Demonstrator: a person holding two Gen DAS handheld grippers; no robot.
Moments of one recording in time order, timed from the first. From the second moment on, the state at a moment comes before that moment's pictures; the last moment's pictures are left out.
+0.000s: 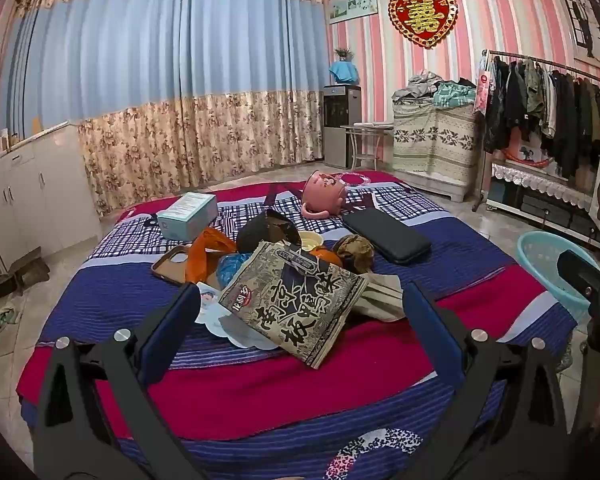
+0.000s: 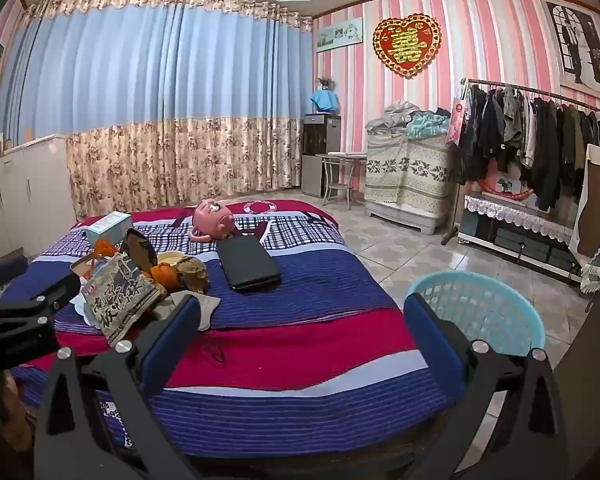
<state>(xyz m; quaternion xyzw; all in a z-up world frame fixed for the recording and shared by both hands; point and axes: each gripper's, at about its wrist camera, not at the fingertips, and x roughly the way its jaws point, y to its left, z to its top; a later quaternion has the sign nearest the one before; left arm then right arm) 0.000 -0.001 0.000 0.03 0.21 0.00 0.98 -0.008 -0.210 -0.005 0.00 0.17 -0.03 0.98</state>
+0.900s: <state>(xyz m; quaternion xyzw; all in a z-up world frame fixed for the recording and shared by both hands) -0.011 -0.002 0.010 0.03 0.20 0.00 0.98 -0.007 -0.206 -0.007 -0.01 0.16 -0.03 0.99</state>
